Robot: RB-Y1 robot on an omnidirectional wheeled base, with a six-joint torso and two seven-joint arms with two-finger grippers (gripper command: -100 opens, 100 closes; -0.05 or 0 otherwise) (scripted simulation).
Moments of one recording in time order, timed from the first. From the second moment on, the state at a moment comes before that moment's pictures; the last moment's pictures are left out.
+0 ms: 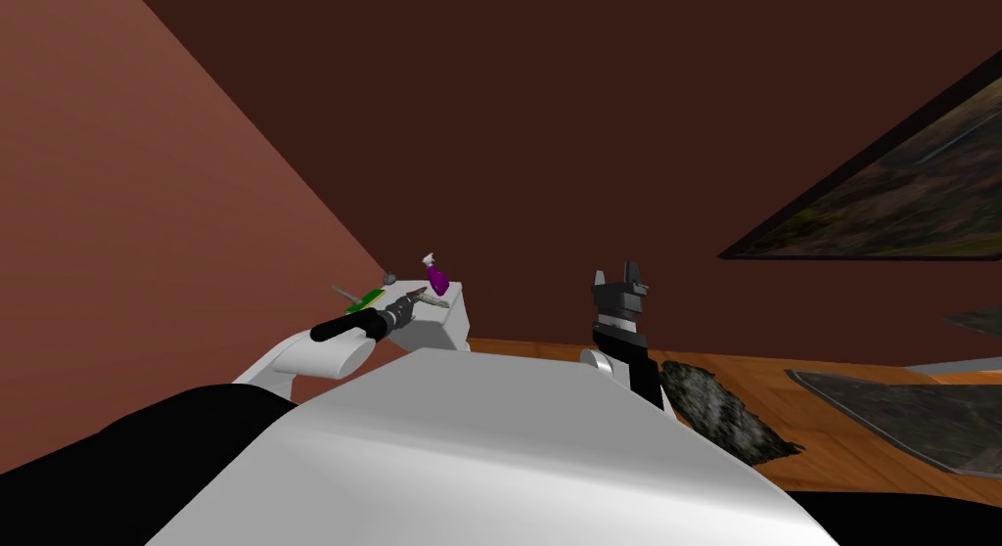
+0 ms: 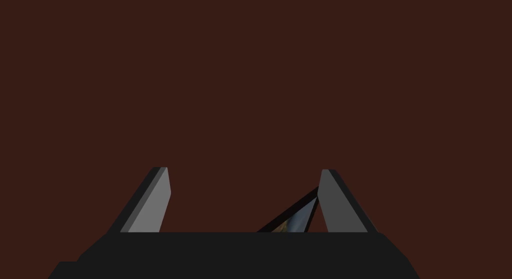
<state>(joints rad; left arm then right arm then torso) 0.65 0.61 0.37 -2.48 0.44 1.01 0.14 0.55 0.05 -0.05 -2.32 -0.12 -0.39 -0.07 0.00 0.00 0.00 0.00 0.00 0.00</state>
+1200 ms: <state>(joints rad) 0.66 0.69 0.35 -2.55 0.45 1.18 0.17 0.55 0.05 -0.05 -2.32 -0.12 -0.39 -0.07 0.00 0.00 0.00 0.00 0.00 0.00</state>
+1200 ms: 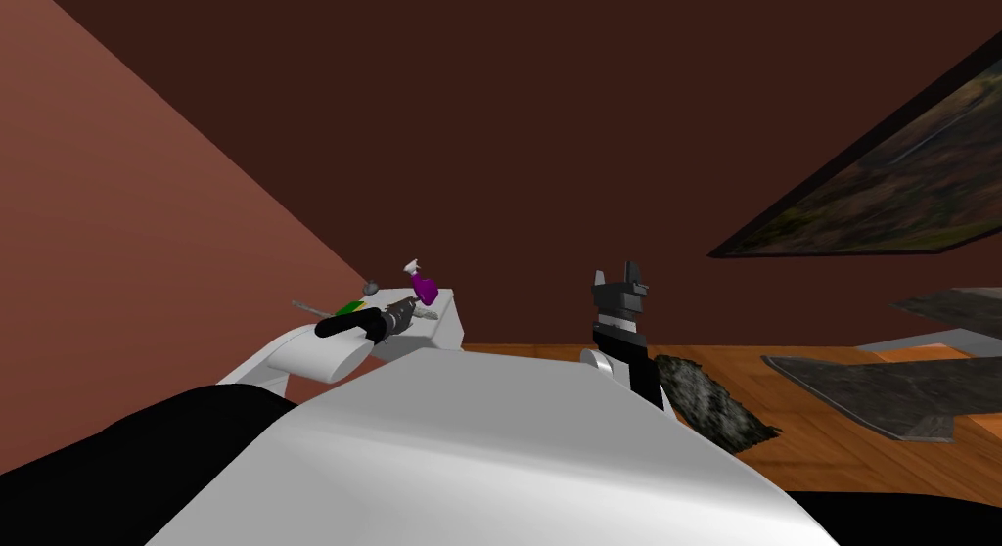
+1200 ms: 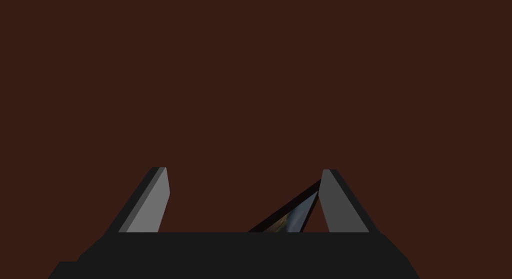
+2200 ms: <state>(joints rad) 0.66 0.69 0.35 -2.53 0.44 1.16 0.16 0.55 0.05 -0.05 -2.32 -0.12 -0.39 -0.07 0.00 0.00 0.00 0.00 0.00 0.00</state>
